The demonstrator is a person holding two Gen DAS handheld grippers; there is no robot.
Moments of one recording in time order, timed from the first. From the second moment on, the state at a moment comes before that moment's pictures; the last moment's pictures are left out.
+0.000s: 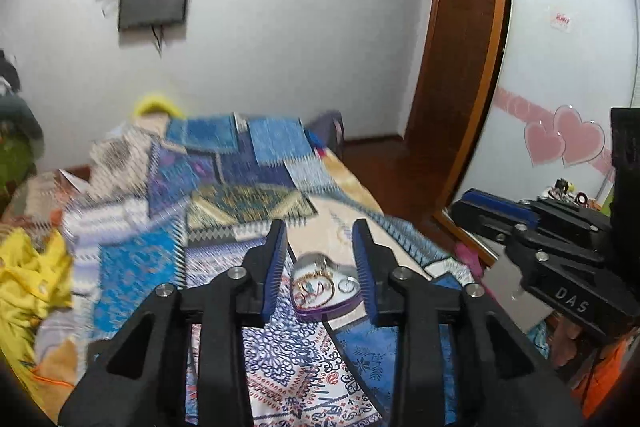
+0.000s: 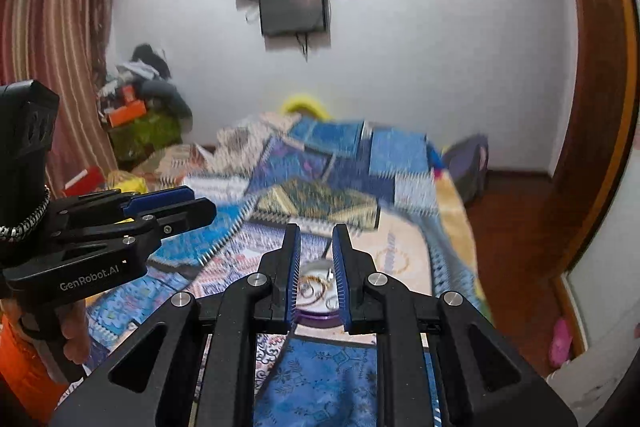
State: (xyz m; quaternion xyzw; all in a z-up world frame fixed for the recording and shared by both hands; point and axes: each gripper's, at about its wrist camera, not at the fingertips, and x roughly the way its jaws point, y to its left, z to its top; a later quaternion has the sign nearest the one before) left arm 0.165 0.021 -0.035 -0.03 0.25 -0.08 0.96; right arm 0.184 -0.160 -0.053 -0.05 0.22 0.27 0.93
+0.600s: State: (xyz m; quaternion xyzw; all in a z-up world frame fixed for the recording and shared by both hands) left arm 0.029 -0.005 0.036 0.02 0.06 0.01 1.00; right arm 0.071 -0.180 0.008 -0.02 0.03 0.22 0.98
